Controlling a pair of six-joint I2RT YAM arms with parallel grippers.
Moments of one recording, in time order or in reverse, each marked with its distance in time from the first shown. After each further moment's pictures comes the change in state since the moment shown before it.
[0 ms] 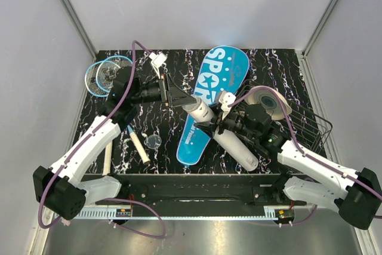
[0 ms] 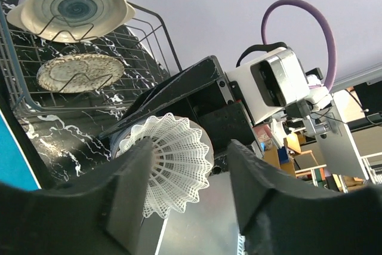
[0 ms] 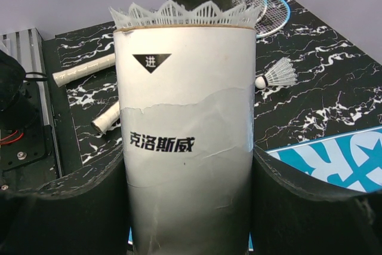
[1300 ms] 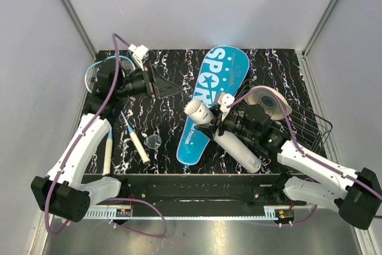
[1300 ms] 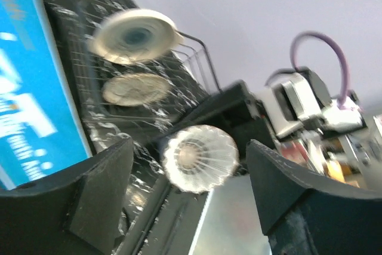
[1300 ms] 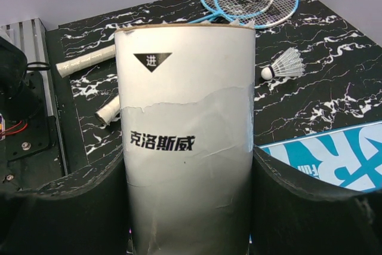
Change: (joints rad) left arm 0.132 -0.007 0.073 -0.120 0.041 0.122; right arm 0.000 -0.001 -0.008 -0.027 -0.014 -0.001
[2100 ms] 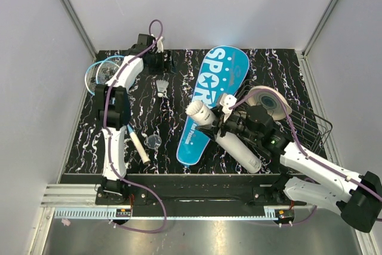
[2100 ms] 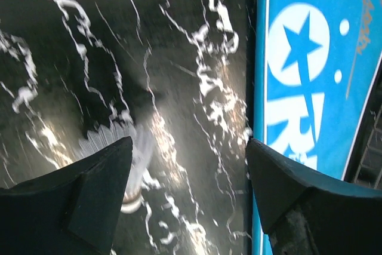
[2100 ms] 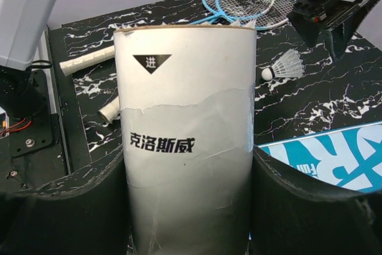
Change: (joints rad) left arm 0.158 1.081 0.863 -0.550 -0.537 0.524; right arm 0.000 -0.029 0.001 -0.027 -0.010 -0.007
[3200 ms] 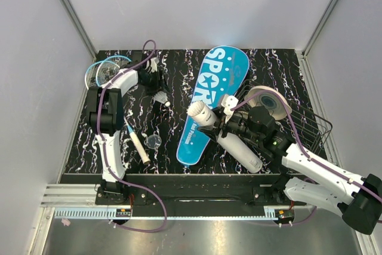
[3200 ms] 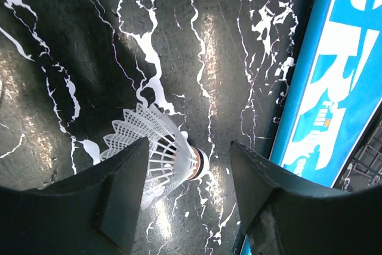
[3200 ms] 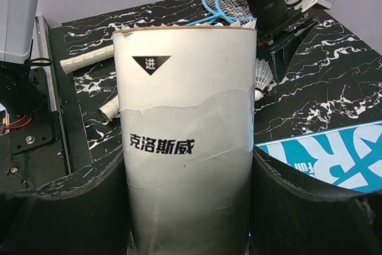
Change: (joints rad) left arm 0.047 -0.111 -0.372 0.095 0.058 -0.076; right arm 0.000 -0.035 -0.006 -0.024 0.003 -0.012
